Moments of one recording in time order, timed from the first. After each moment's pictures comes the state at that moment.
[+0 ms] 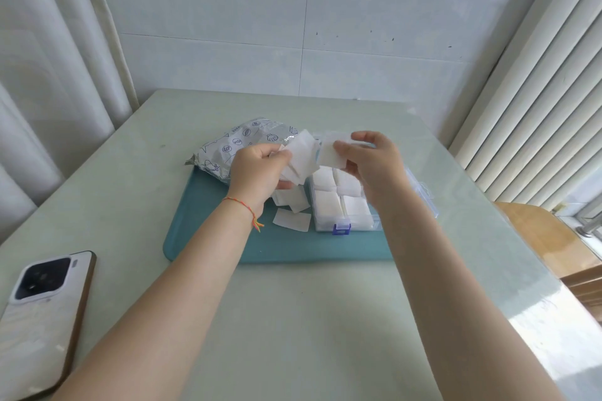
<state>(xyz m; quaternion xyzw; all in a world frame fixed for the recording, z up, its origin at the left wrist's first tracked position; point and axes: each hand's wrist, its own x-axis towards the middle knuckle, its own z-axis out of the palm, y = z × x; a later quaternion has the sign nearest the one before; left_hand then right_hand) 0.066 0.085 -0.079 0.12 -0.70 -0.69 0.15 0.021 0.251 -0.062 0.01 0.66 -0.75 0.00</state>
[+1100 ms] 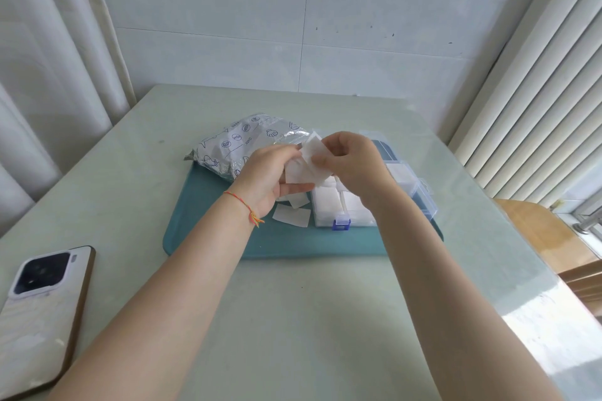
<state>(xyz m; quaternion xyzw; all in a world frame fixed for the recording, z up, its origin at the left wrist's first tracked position) 0.067 0.090 -0.077 0.08 -0.60 -0.80 -0.02 0.032 0.240 -0.065 -0.13 0.83 -0.54 0.00</state>
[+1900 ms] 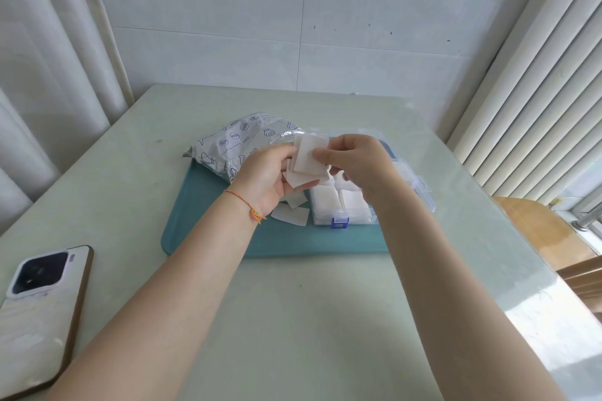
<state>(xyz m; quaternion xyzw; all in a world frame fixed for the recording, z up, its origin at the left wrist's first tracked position) 0.066 0.096 -0.078 0.09 -0.56 -0.82 -0.04 0.037 0.247 -0.054 -0.07 0.81 -0.59 0.05</state>
